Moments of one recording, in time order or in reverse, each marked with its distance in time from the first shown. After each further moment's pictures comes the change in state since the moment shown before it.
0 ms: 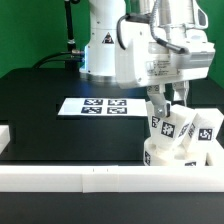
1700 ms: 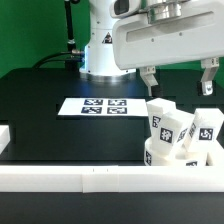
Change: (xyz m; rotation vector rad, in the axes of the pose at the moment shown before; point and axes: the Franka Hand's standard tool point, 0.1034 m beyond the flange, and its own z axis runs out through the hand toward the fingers) arm -0.016 -0.008 -0.028 -0.047 -0.012 -1.641
